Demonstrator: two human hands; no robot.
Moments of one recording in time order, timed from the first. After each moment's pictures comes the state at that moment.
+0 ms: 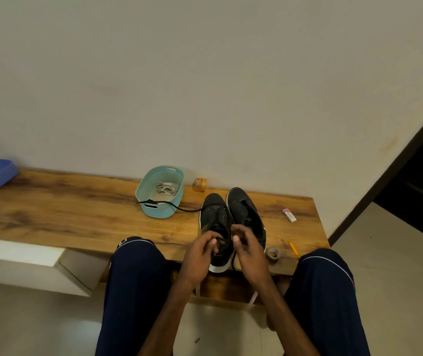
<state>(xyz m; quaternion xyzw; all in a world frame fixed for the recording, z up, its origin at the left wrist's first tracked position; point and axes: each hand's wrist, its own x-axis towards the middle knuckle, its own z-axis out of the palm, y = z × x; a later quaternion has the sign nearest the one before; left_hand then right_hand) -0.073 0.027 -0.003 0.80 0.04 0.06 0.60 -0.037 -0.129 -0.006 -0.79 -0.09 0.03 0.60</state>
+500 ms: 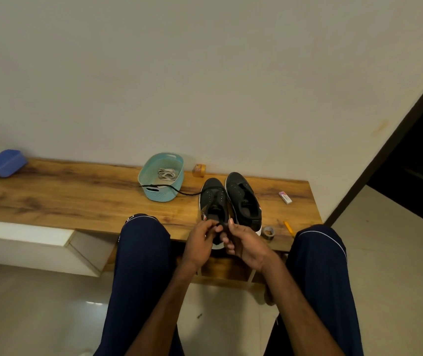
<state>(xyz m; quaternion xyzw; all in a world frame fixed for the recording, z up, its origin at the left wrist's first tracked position) -0.095 0.010 -0.008 0.83 0.05 0.07 0.54 -0.056 -0.143 0.005 -0.55 -0.04 0.35 0.76</state>
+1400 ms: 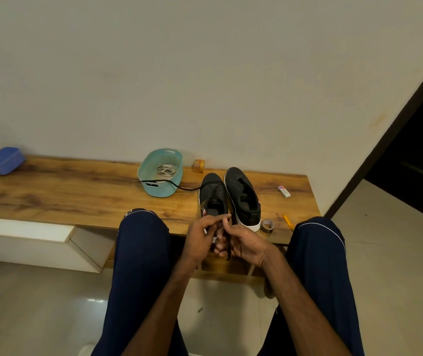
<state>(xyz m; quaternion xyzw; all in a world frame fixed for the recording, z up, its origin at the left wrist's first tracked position) -0.107 0.009 -0.002 0.79 -0.04 0.11 0.61 -0.066 -0.147 0.010 -0.54 -0.09 0.44 0.71</state>
